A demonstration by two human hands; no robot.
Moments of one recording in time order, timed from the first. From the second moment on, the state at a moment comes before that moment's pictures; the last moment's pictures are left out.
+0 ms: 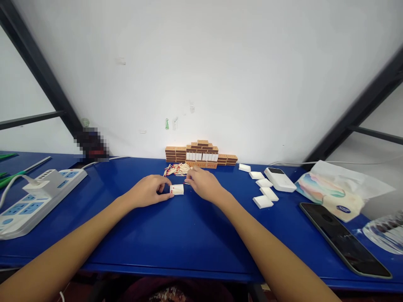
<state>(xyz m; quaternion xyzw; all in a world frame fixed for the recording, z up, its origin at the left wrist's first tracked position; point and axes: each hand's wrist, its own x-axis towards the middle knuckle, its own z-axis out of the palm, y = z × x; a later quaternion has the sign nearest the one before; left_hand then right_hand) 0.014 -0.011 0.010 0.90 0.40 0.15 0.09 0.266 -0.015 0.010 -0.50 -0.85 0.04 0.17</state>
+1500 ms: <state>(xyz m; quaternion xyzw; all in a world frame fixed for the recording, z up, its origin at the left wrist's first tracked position) 0.017 -0.016 0.011 0.90 0.39 0.15 0.08 0.268 0.029 -0.025 -0.53 -0.82 0.05 0.22</state>
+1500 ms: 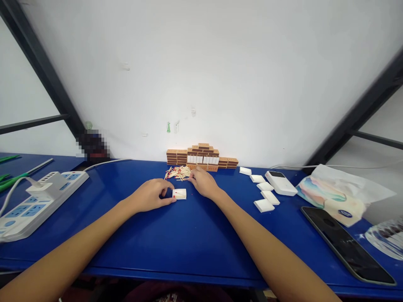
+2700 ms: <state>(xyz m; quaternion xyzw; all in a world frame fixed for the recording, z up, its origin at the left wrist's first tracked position) 0.019 -0.021 0.014 0.90 0.40 0.13 0.07 0.239 0.031 -0.019 -0.55 -0.78 0.10 0.28</state>
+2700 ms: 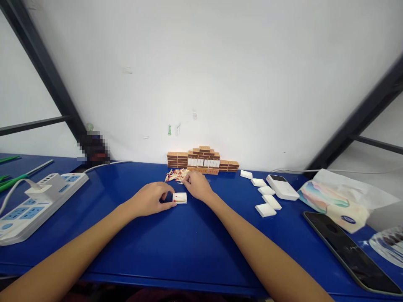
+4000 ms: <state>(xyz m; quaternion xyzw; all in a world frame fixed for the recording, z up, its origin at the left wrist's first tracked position) 0.016 -0.024 0.019 0.92 0.37 0.11 0.09 0.225 0.017 -0.015 -0.51 -0.82 0.12 0.25</state>
